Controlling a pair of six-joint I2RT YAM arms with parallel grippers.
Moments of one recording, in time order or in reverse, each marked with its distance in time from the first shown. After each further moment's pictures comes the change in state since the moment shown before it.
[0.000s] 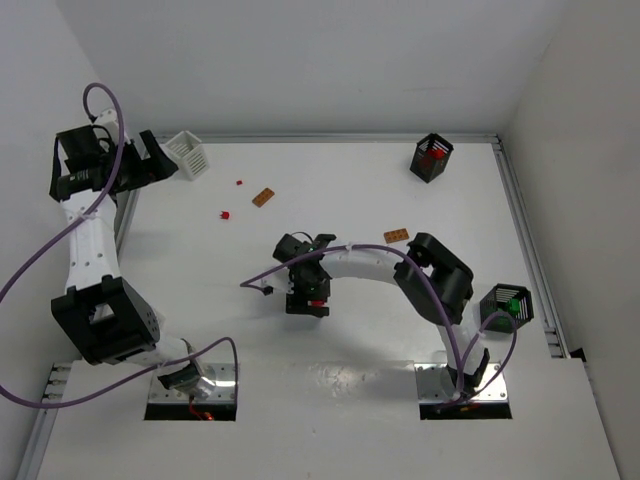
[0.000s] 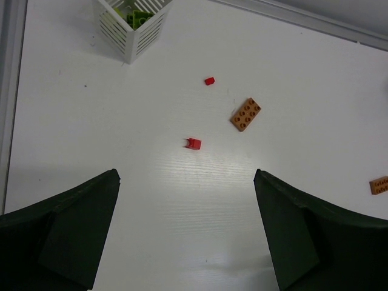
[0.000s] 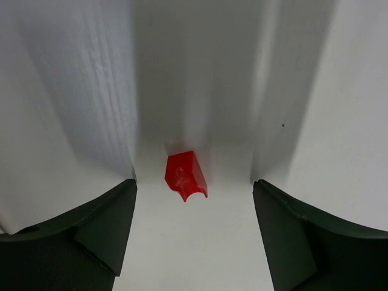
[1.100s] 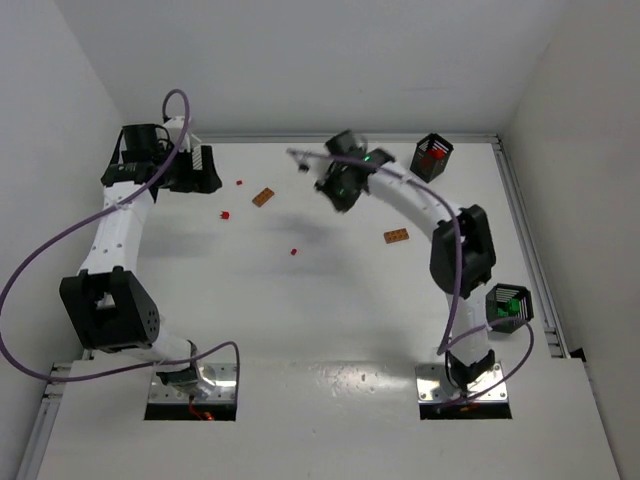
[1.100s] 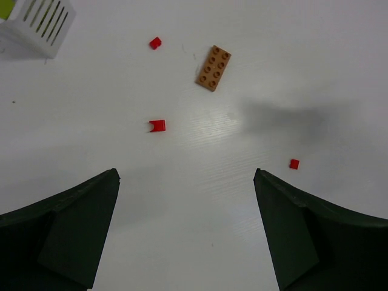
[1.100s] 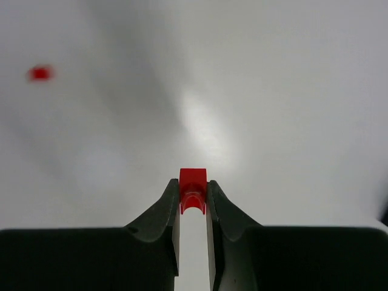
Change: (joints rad) left arm -0.247 0.046 -0.031 -0.041 -0.080 0.187; right arm -0.369 0.019 0.357 -0.020 0.030 0.092
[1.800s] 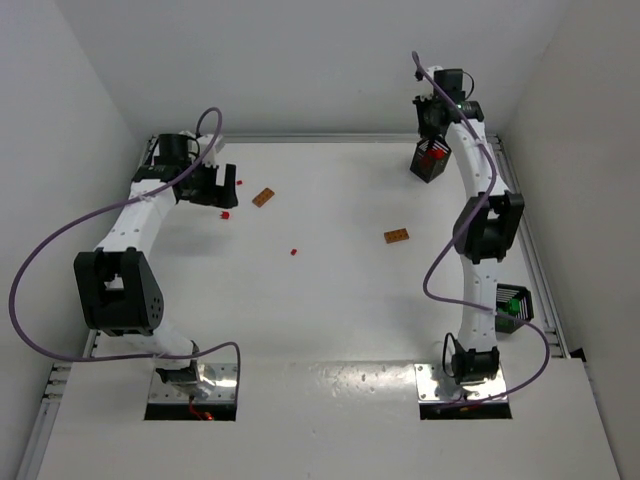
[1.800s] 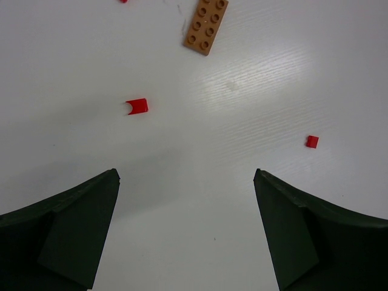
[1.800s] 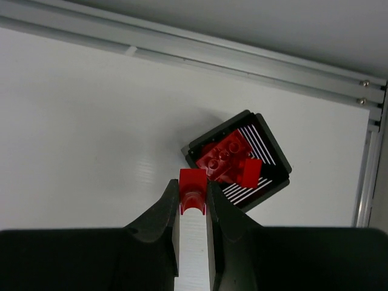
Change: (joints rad) left arm -0.130 0.095 -0.054 -0.003 -0.089 0.062; right arm -0.570 0.267 0.632 0.024 0.104 0.282
